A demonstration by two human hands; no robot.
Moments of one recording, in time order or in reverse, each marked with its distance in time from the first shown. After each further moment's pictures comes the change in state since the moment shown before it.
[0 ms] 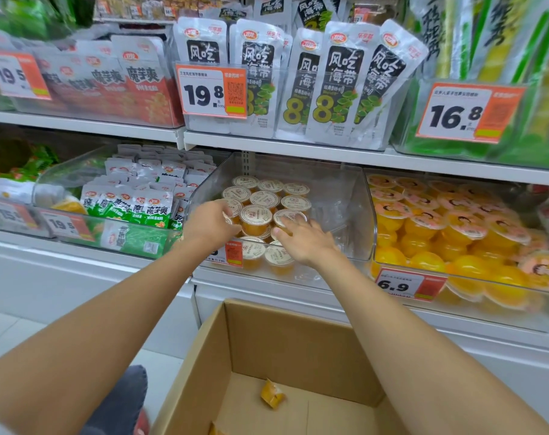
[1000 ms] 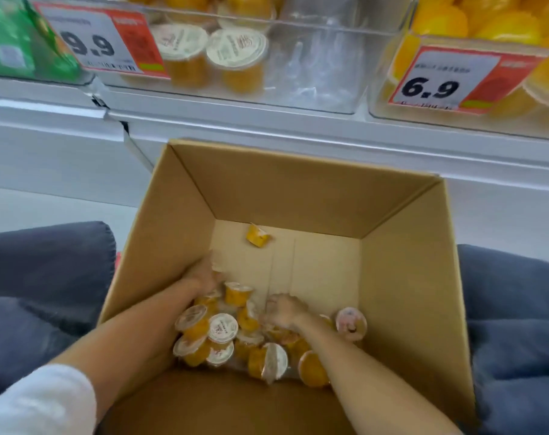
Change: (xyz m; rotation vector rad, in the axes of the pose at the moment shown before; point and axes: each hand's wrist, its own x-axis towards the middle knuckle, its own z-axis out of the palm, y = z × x) left_hand -0.234 -0.201 0.302 0.159 -0.942 -0.370; right_hand -0.202 0.103 0.368 0.355 -0.876 0.323
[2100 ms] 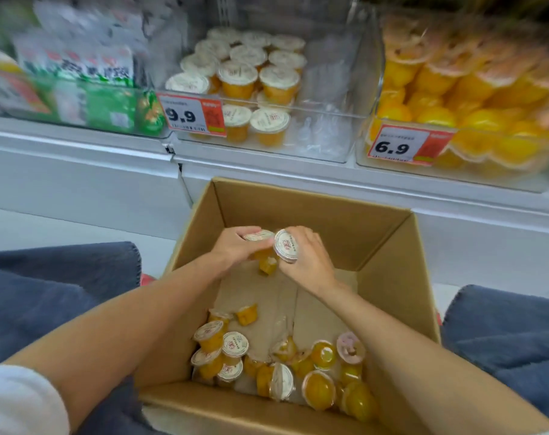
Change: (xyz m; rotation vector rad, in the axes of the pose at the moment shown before) left_hand -0.139 0.101 -0.105 -0.817 0.161 0.338; right_hand -0.104 -0.068 -0.105 -0.020 0.871 -0.501
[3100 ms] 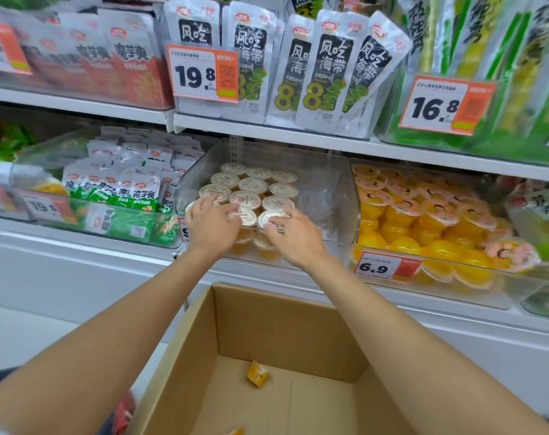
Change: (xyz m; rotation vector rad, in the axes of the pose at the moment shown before) left_hand 0.036 0.197 -0.094 0.690 0.696 0.478; right_hand 0.140 -0.140 -0.156 -0.233 0.148 -0.088
